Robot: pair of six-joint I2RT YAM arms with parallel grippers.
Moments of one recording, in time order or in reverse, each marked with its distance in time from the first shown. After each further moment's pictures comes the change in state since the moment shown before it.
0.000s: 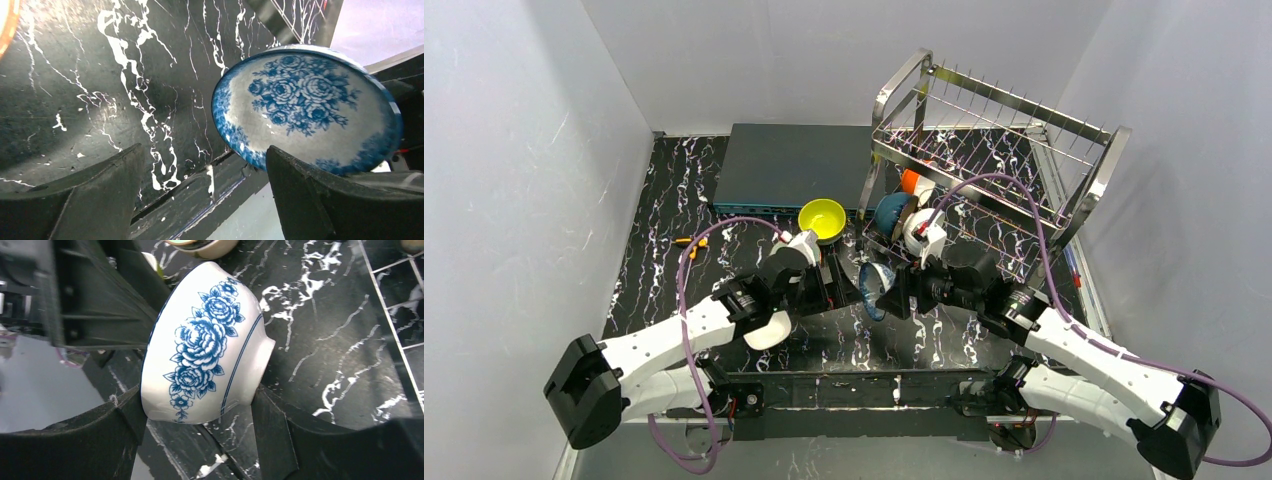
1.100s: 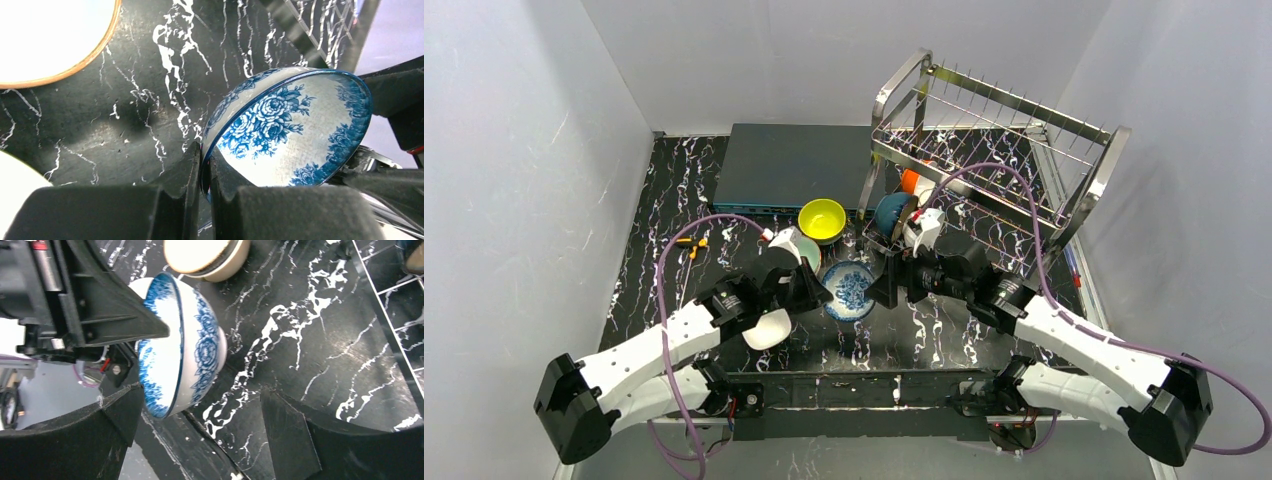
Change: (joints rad) left arm 0.006 -0.113 -0.002 -0.135 -0.093 0.019; right arm -0.002 0.082 0.059 0.069 -0.025 0.092
